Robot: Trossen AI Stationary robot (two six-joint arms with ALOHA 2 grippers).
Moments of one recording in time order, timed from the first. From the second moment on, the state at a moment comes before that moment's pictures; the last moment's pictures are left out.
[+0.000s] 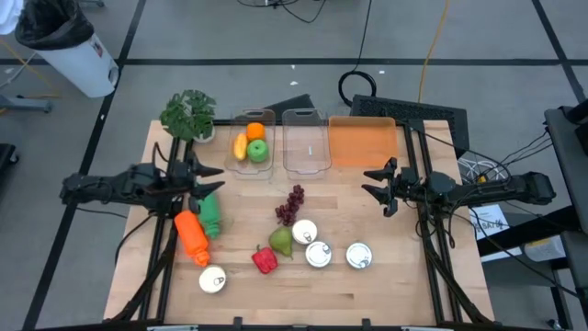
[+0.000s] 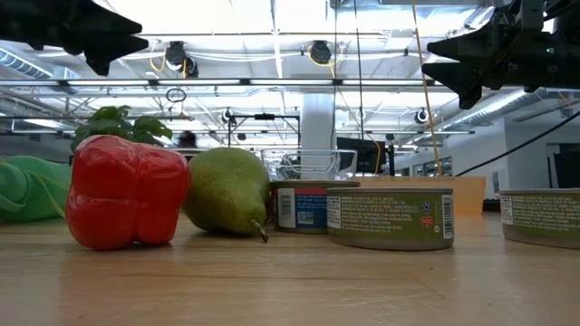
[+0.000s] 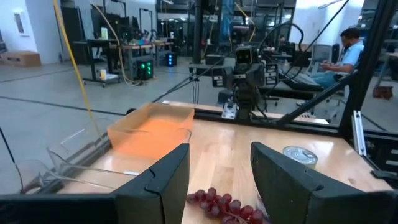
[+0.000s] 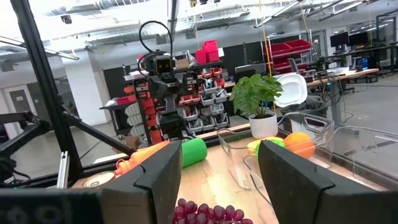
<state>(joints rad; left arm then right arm) -0.07 0.20 0.31 -0.09 -0.24 -0.06 0.00 0.48 0.01 0.67 0.18 0.17</state>
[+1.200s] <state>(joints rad) -0.07 0.01 0.12 -0.10 -0.33 -0.12 0.00 0.48 0.01 0.67 0.18 0.17</state>
